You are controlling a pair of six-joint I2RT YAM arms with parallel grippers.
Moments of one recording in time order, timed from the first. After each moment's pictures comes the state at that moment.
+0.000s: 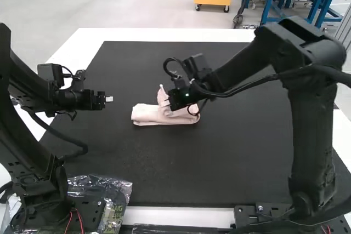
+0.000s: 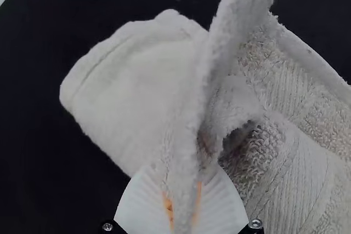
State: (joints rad) left arm 0.30 1.52 0.50 0.32 0.55 0.15; right arm 0.70 2.00 1.10 0.16 -0.40 0.10
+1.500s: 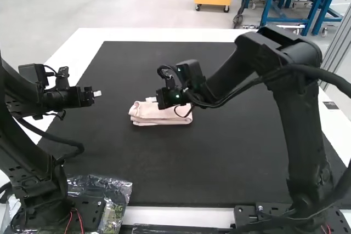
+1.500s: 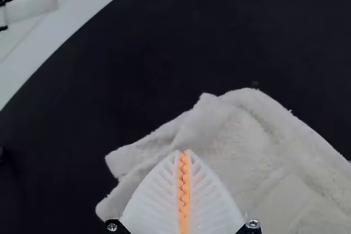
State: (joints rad) left arm 0.42 1.43 0.46 0.36 0.62 0.09; right arm 0.73 2.11 1.08 0.55 -0.50 0.23
